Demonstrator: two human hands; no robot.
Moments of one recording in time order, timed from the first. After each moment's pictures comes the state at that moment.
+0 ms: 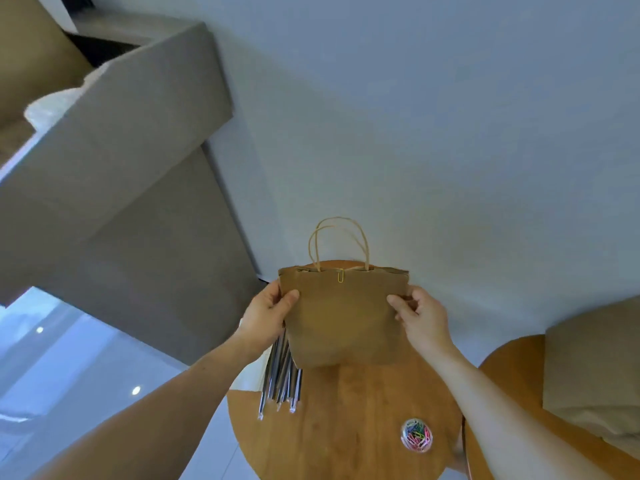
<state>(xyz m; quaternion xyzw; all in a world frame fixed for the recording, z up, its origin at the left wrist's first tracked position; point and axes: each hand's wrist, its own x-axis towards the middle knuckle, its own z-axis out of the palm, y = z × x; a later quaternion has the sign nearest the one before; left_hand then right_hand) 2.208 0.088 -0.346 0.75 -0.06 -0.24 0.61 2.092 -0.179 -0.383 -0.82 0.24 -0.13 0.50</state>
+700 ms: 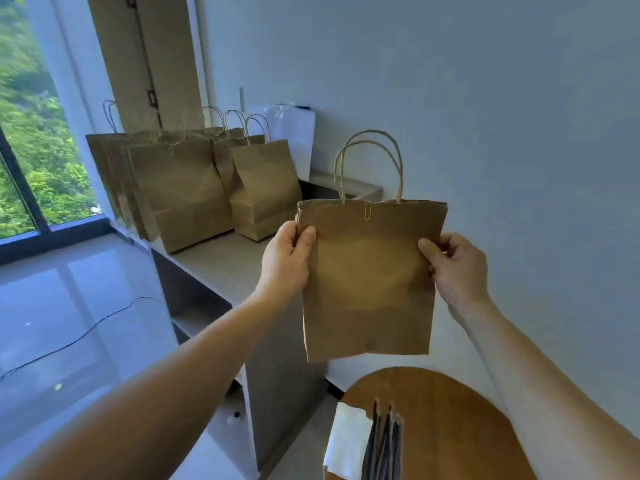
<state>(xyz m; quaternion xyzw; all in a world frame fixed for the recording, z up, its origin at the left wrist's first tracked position) 2.224 0.323 -0.077 0.74 -0.14 0.17 0.64 2.178 0.078 -0.075 -0.77 0.07 -0.34 0.54</state>
